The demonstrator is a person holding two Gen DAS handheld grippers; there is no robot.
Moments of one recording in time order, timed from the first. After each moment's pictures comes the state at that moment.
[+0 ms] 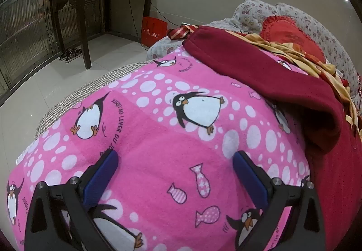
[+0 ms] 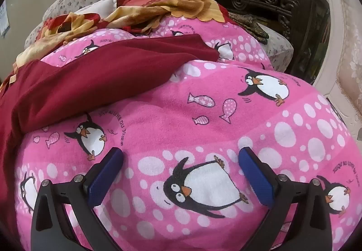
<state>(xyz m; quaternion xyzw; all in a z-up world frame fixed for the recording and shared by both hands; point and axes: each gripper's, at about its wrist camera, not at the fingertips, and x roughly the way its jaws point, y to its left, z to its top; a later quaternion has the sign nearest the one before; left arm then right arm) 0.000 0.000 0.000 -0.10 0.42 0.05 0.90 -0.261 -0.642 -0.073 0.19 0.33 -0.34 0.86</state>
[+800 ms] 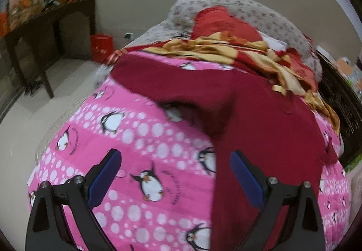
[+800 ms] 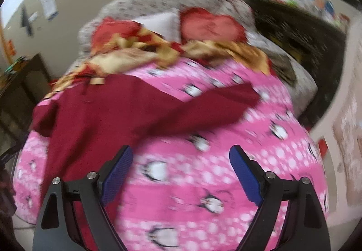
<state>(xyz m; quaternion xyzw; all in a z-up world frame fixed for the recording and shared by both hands) -0.065 -0.091 0.112 -0.02 0.41 -0.11 0.91 -0.273 -0.517 0.094 0.14 0.34 -0.21 0.91</state>
